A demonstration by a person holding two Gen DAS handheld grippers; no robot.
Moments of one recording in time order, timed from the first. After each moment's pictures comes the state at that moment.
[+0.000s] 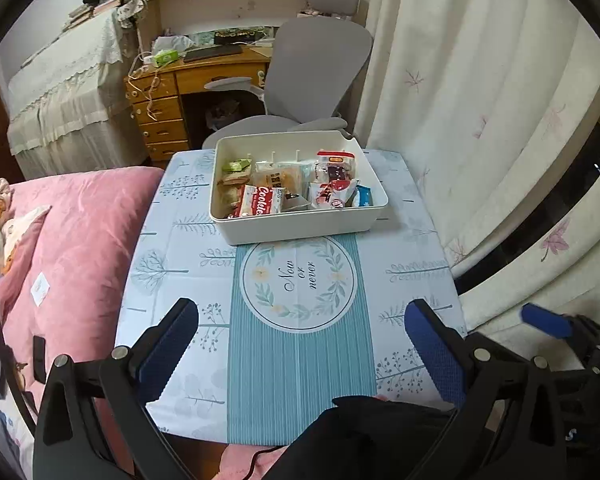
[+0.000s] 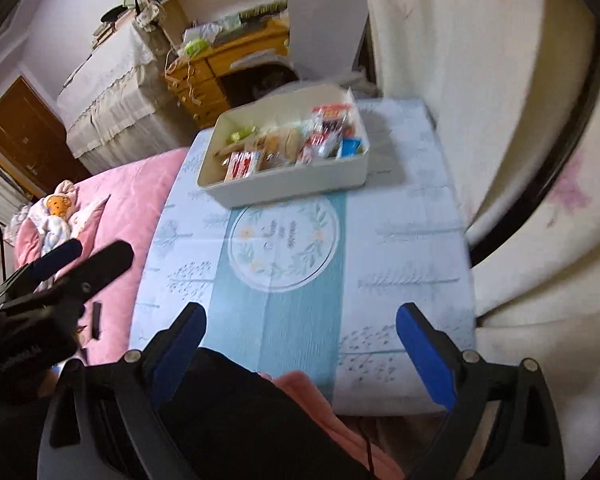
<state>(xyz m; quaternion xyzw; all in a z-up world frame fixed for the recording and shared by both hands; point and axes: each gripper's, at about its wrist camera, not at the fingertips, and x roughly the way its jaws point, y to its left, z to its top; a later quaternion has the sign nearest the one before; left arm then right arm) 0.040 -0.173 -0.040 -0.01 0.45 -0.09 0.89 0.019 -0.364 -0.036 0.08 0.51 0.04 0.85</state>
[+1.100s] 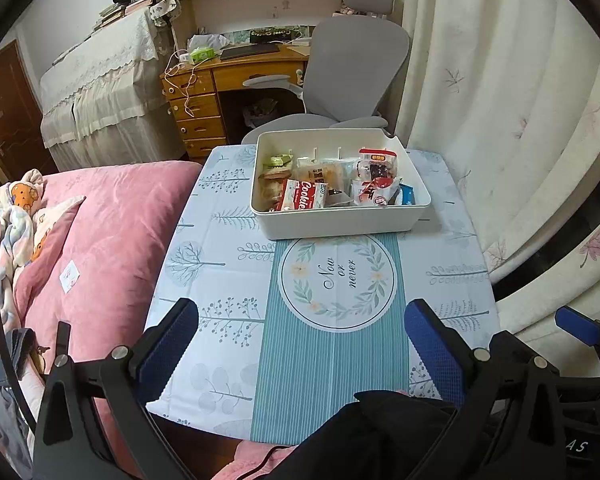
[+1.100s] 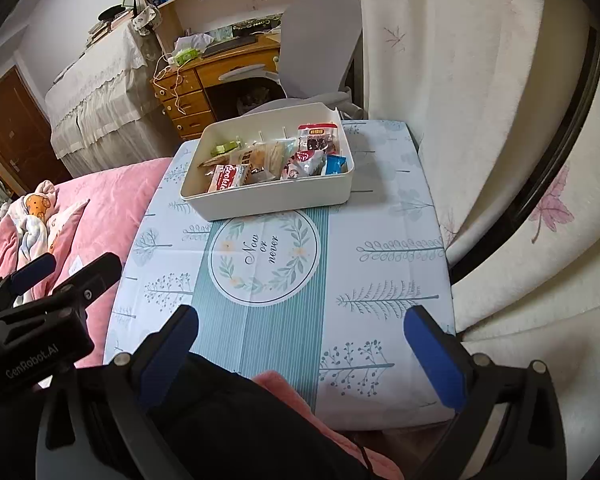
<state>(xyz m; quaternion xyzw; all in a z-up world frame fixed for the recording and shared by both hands) 0.037 -0.159 -0.050 0.00 0.45 -0.02 0.89 0.017 -0.351 -0.038 0.05 0.49 0.00 0.87</state>
